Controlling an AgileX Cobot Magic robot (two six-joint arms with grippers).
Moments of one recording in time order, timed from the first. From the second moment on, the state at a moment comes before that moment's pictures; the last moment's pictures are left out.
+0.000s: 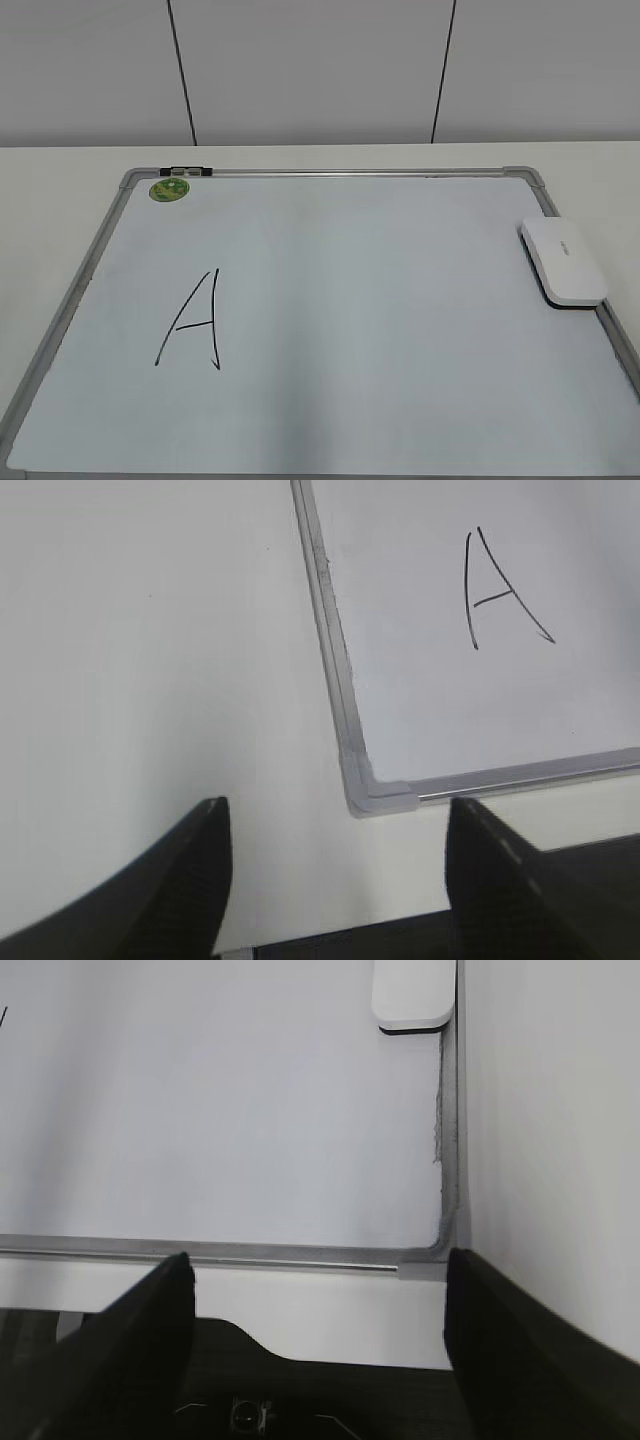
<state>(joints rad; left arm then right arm) -0.19 0.32 -0.62 0.05 1.11 -0.07 0.10 0.38 -0.61 0.12 1.11 0.07</state>
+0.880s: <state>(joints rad) -0.20 0.07 -0.52 0.08 1.12 -0.07 0.10 0.04 -0.49 0.01 1.15 0.02</state>
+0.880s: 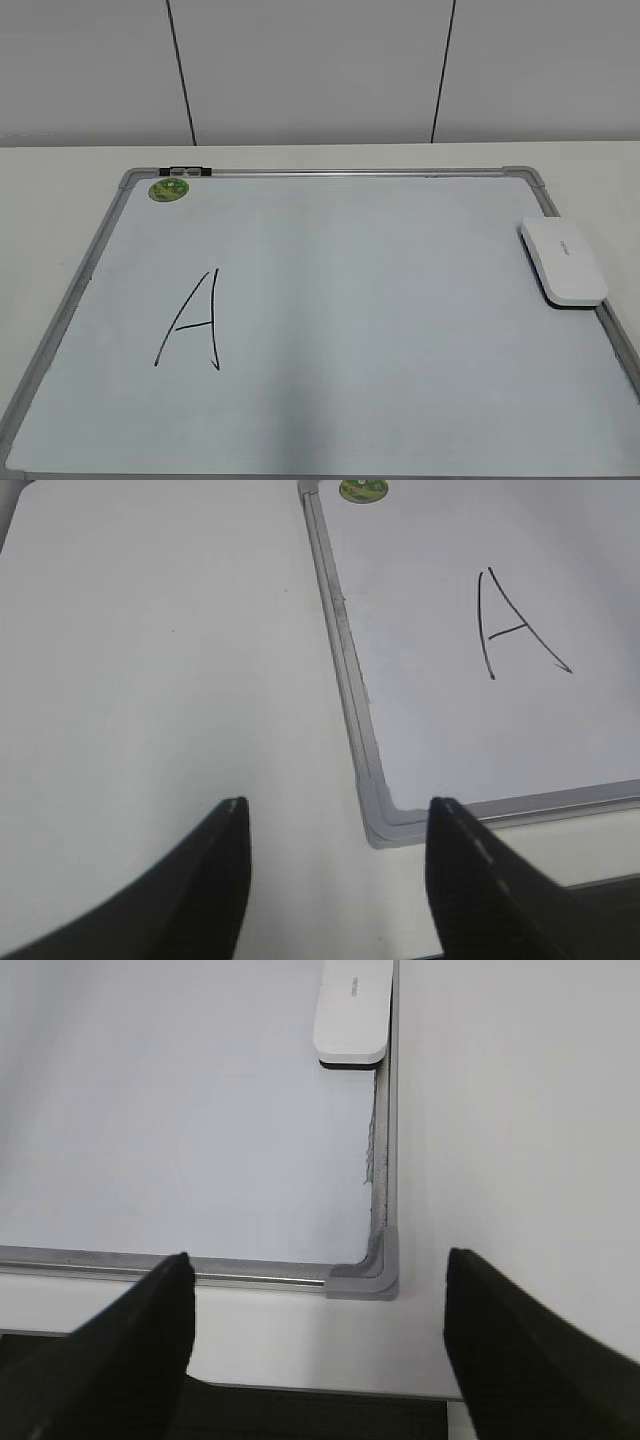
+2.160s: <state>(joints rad) -0.01 0.01 -0.51 0.08 1.11 -0.07 -0.04 -0.02 -0.49 0.01 1.14 0.02</state>
